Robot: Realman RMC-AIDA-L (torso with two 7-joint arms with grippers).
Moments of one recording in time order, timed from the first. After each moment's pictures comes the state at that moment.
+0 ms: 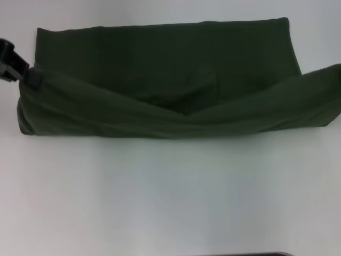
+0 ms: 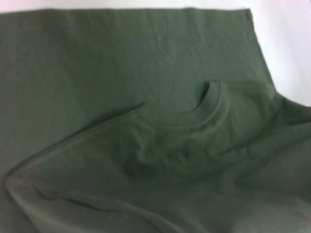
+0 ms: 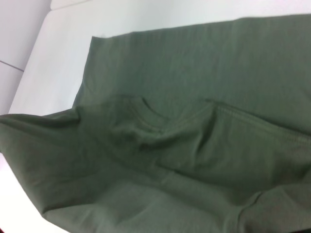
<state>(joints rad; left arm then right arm) -0.84 -1.84 -2.48 -0.95 -0.59 2.02 -2.61 0.64 1.78 -0.61 -0.93 -2.39 -1.98 2.49</state>
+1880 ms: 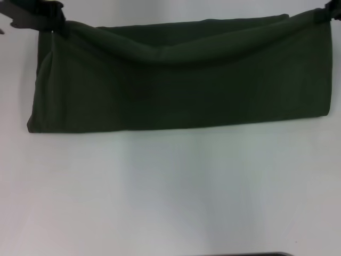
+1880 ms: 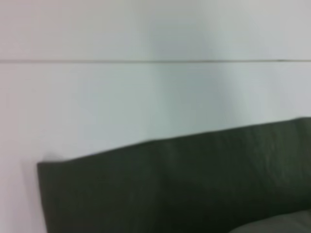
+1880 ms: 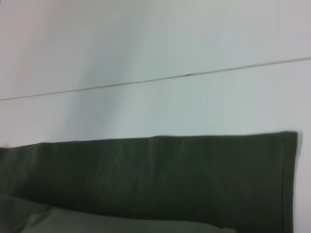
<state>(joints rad) -0.93 -1.99 -2.35 -0.91 -0.40 1.45 -2.77 0.75 1.85 -0.67 -0.86 -2.49 -1.47 2.58</state>
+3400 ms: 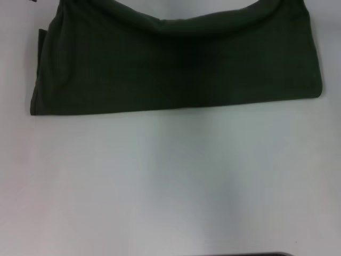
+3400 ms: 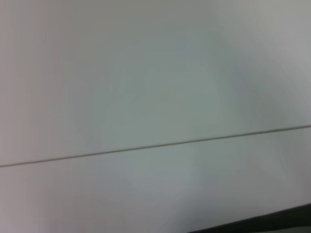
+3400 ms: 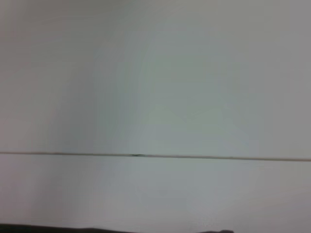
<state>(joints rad) -1.08 -2.05 -2.24 -0.79 -0.16 1.13 -2.96 0.83 1.96 -0.88 -0.68 -2.56 -0.85 2.58</state>
